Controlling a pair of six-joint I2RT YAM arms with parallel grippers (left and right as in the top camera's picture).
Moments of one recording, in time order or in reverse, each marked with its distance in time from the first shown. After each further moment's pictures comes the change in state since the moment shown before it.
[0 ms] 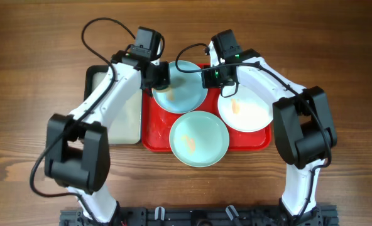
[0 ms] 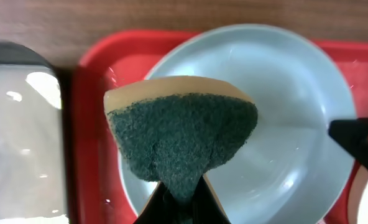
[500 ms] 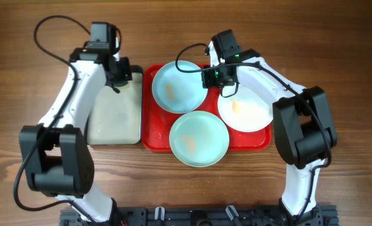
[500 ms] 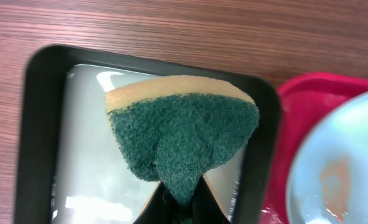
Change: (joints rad) left arm 0.227 -0.062 -0.002 -0.083 -0.151 0.138; right arm 0.000 0.000 0.000 0.000 0.000 0.000
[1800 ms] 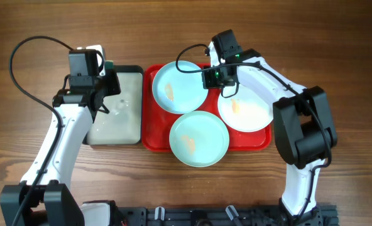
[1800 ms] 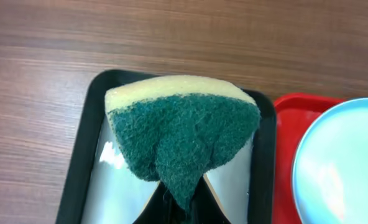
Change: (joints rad) left arm 0.091 -0.348 -0.388 0.353 0.031 0.072; right arm -0.002 0.000 0.000 -0.012 -0.003 -0.008
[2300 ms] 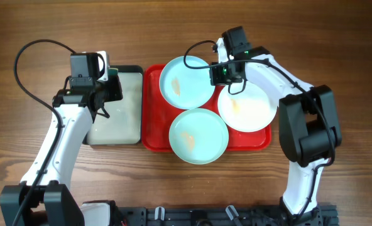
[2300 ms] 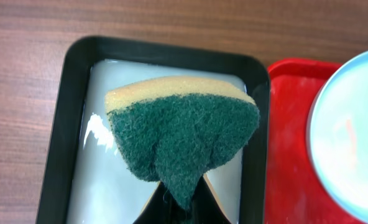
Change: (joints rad) left arm 0.000 -0.002 -0.001 -0.079 0.060 0.024; right arm -0.053 0.000 0.000 0.006 -0.006 -0.057
